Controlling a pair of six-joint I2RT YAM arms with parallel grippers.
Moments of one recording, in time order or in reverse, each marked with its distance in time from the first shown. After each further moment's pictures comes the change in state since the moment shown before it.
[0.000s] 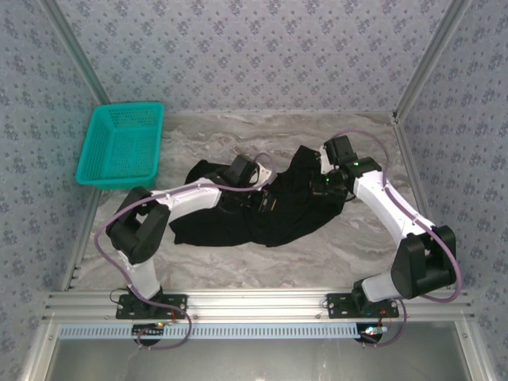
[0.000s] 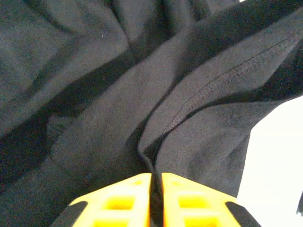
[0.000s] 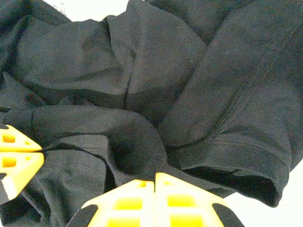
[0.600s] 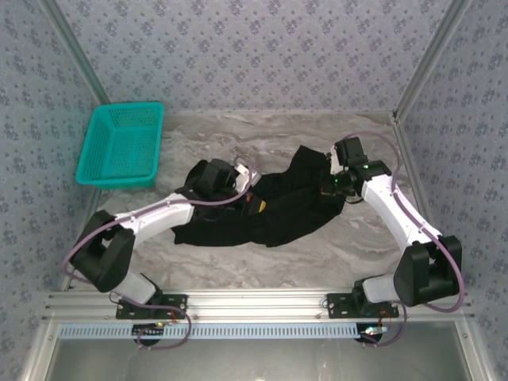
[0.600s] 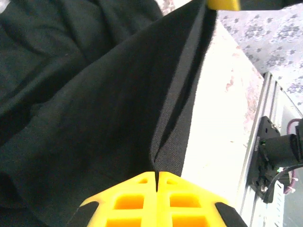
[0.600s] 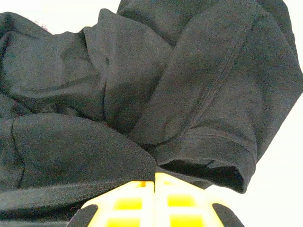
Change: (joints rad) left arm 0.057 -0.311 -0.282 0.190 0.150 0.005; right arm -0.061 -0.055 -0.032 -0.006 0.017 0.000
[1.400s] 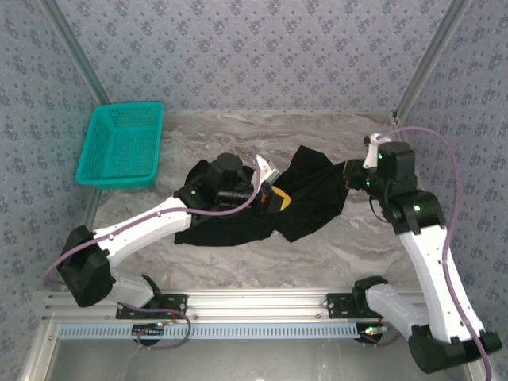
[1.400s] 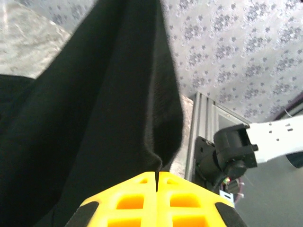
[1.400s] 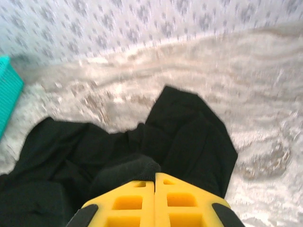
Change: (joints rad) left arm -0.187 -0.109 0.179 0.015 -0.008 0.019; right arm -0.012 -0.459 0.119 -0.018 0.126 0.024
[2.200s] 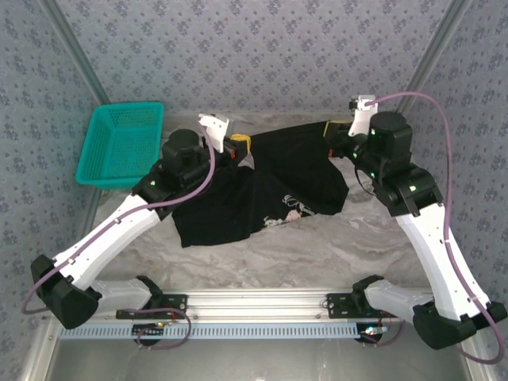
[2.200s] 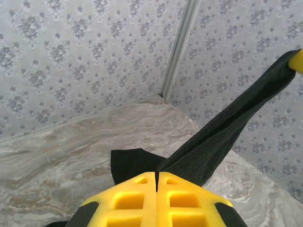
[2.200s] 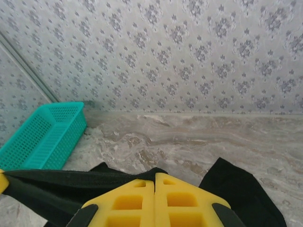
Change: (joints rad) left arm 0.154 -0.169 0.133 -0.087 -0.482 0.010; right arm 0.179 0.199 0.243 0.185 0.021 -0.013
